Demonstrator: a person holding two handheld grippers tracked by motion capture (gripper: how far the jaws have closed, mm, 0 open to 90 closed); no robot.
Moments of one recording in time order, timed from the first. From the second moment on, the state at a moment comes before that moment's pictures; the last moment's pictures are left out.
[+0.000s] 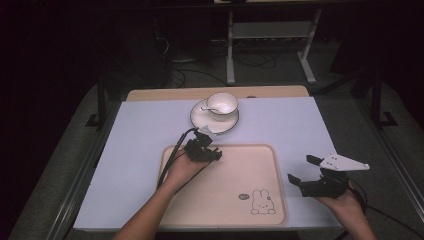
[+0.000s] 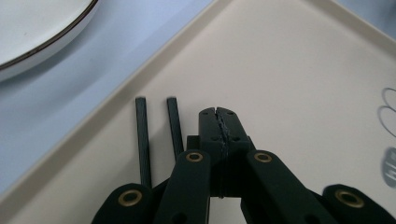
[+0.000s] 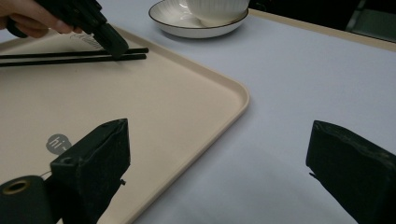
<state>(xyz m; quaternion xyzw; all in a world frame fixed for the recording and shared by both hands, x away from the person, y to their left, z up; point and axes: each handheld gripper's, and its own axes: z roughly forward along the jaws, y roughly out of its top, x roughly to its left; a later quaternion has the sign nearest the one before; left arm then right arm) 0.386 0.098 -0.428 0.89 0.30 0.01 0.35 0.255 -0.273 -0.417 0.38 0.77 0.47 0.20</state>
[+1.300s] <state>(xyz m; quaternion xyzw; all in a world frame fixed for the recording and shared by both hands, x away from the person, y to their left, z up) 0.390 0.156 -0.433 0.88 0.35 0.03 0.32 0.254 -0.278 -0.418 0.38 0.77 0.47 0.20</state>
